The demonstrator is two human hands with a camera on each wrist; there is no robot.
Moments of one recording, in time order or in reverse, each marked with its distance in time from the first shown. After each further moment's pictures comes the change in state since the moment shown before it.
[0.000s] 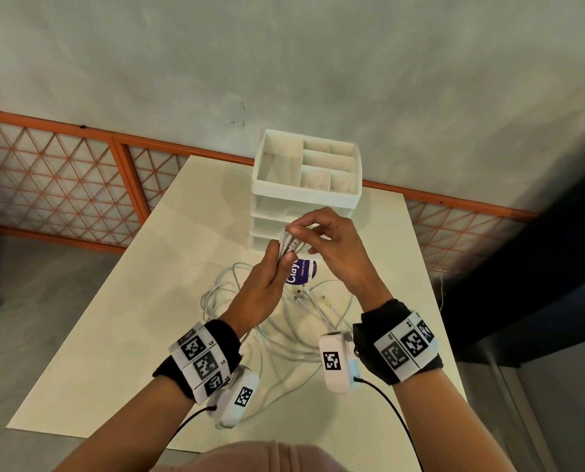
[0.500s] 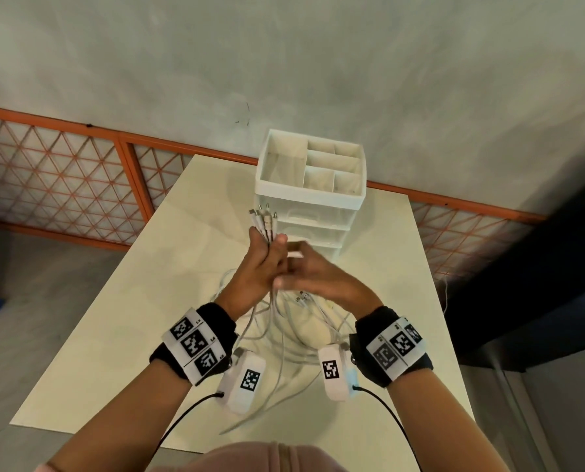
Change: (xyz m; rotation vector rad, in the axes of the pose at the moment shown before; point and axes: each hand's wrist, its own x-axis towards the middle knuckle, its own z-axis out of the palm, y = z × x) left_hand 0.017 0.009 -0.014 -0.226 0.032 -0.080; right_hand -0.009 0.027 0.015 0.113 -0.507 0.314
